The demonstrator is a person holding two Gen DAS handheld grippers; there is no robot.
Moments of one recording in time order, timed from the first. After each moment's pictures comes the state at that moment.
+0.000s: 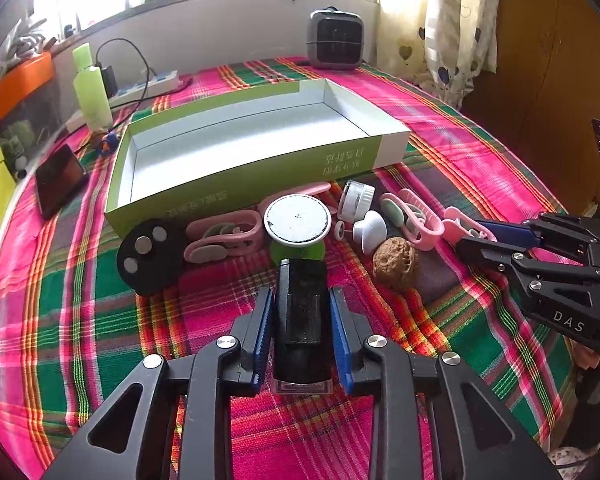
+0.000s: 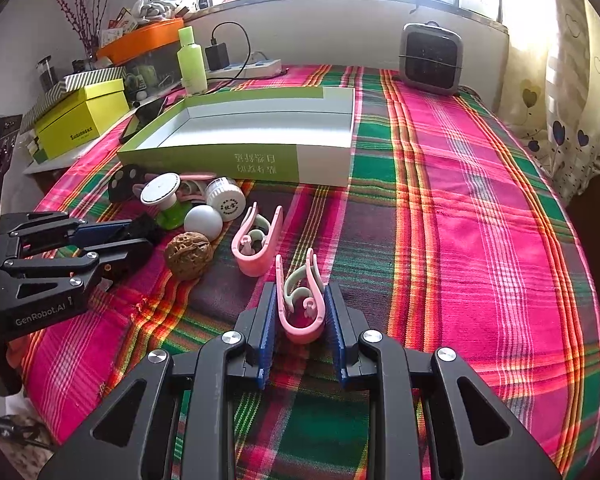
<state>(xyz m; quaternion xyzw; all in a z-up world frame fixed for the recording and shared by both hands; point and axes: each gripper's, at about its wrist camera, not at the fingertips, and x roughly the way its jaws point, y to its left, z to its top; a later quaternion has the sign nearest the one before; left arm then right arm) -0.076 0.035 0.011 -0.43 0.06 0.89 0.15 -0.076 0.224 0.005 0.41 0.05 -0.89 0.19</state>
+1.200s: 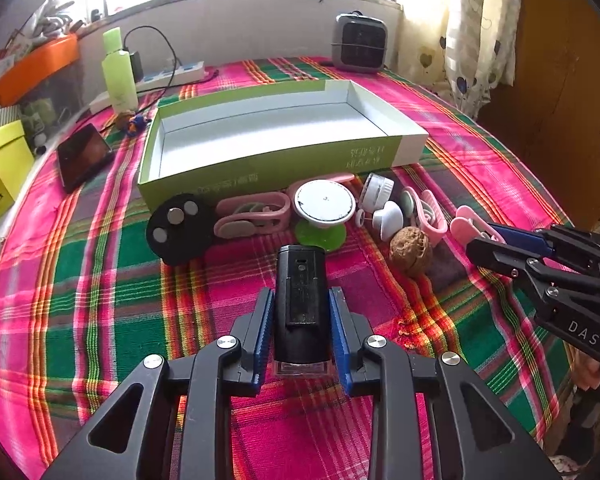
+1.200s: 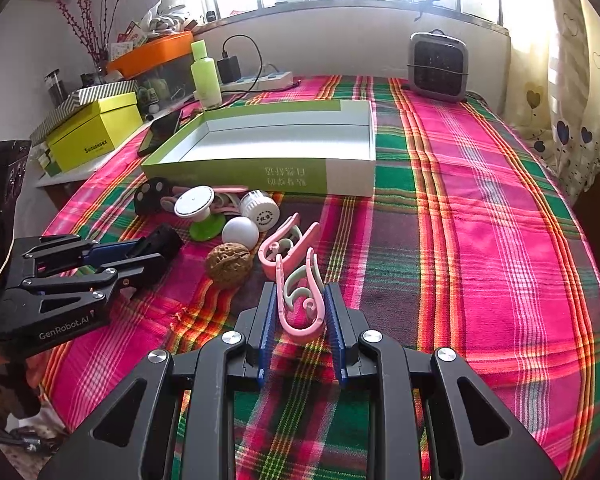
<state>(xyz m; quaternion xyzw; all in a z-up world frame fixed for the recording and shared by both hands) -0.063 0.021 0.013 -0.43 0.03 0.89 0.12 -0.064 0.211 0.016 0.40 0.03 -0.89 0.21</state>
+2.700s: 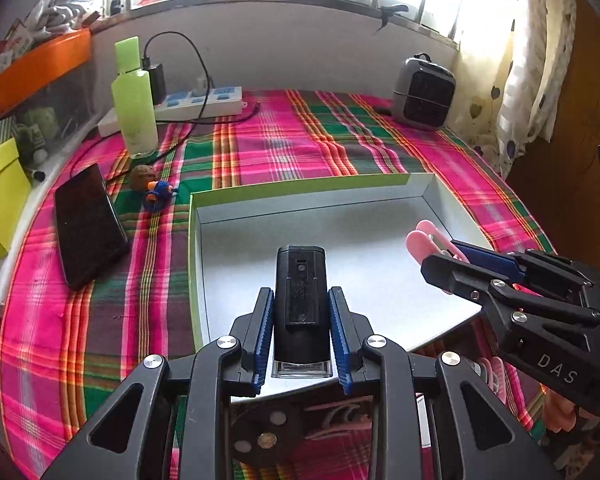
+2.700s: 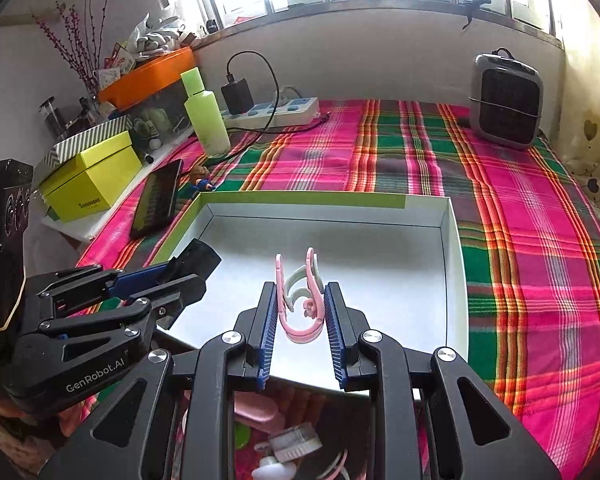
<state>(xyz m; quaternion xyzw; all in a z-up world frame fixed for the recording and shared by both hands) -0.191 -0.019 0.042 -0.43 -0.02 0.90 0.09 -0.198 0.146 0.044 0.41 0.00 -0.88 0.25</state>
